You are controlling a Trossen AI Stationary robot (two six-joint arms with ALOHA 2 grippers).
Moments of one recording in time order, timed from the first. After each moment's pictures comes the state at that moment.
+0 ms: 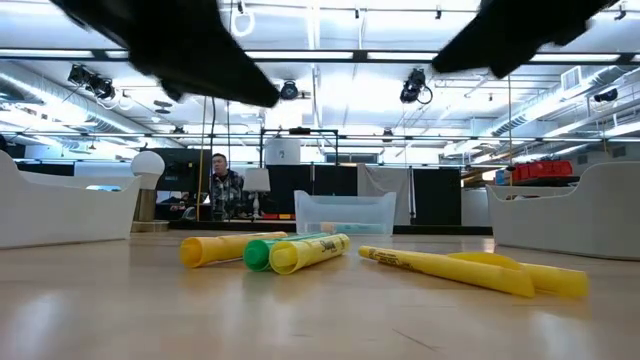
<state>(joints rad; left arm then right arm) -0.62 1.70 0.92 0.09 -0.82 -0.52 0.63 1.52 0.85 -0.01 0.62 0.36</state>
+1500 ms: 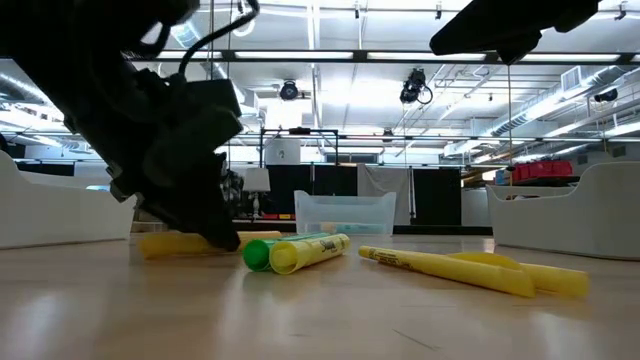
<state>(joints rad) -0.53 1.87 0.93 -0.22 -0.67 -1.11 0.67 1.52 0.85 0.03 0.74 0.36</state>
